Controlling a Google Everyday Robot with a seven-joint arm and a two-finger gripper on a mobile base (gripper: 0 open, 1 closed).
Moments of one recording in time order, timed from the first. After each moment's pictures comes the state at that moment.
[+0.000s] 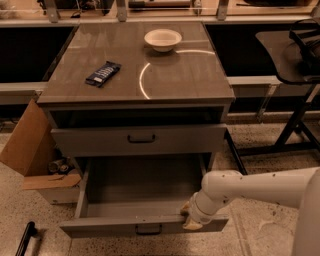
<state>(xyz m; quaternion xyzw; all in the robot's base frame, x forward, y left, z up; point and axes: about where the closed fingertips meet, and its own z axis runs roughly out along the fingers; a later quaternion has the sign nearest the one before) 0.433 -0.101 0.416 -0.69 0.69 0.16 0.10</state>
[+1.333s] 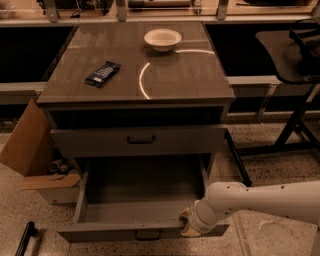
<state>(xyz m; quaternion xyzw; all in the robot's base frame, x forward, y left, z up) 0.411 -0.090 0.414 -0.68 0.70 0.17 0.14</state>
